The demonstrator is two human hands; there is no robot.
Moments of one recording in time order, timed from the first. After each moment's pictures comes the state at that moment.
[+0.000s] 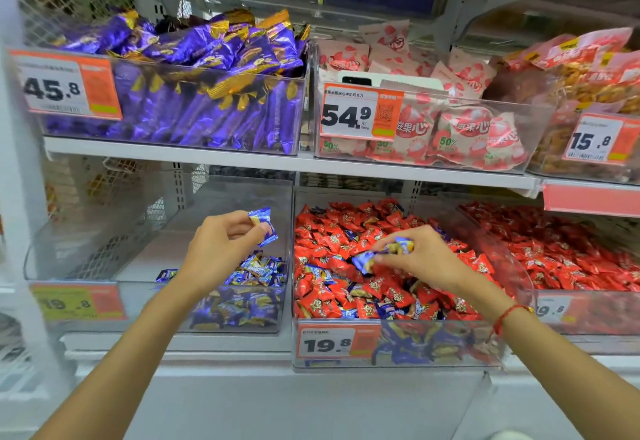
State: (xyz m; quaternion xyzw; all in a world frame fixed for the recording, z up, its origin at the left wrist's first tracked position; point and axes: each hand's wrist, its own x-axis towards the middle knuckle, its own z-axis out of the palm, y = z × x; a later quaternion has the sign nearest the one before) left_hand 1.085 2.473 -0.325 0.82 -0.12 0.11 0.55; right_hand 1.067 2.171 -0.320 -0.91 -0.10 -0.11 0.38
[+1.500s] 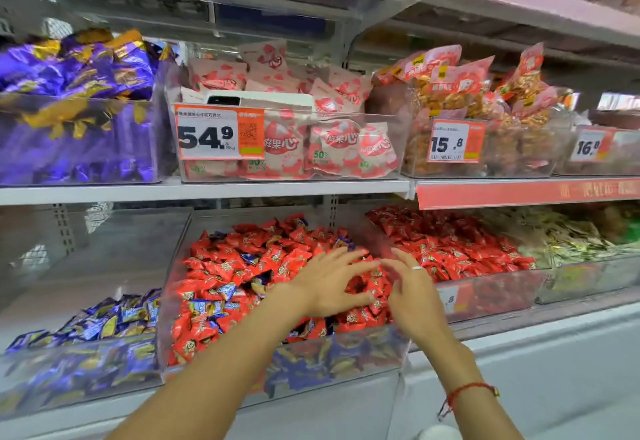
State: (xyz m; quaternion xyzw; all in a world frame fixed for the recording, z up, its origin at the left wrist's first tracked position) left_hand 1.101 2.210 -0.340 0.87 -0.49 0.04 0.06; right_hand 1.017 2.064 -0.372 -0.91 0.13 -0.30 0.25
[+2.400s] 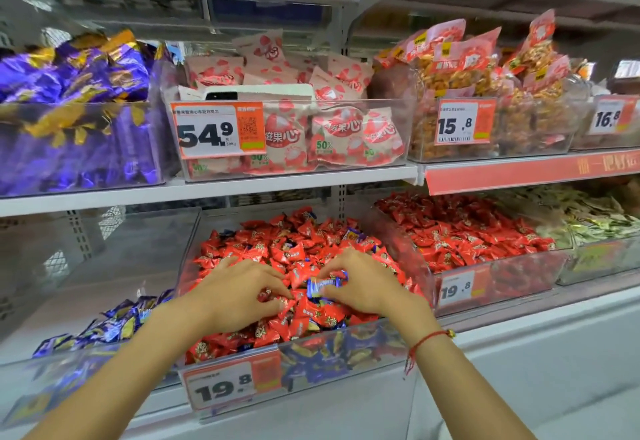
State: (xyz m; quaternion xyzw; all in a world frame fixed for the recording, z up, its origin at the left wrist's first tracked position) left_hand 1.094 2.334 -0.318 0.92 -0.39 0.01 -0.01; right_hand 1.045 2.125 -0.340 -0.98 0.00 -0.10 0.20
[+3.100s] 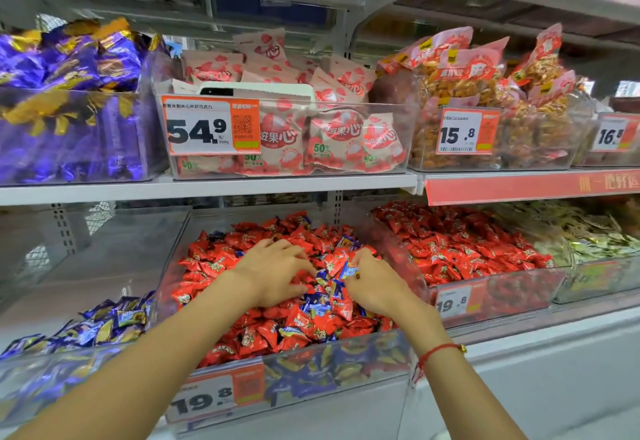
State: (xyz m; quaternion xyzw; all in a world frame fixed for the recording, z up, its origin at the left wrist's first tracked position) left_hand 1.136 2.270 -0.327 0.90 -0.43 0.08 -0.08; right_hand 1.050 2.101 -0.339 -0.96 0.13 -0.06 0.23
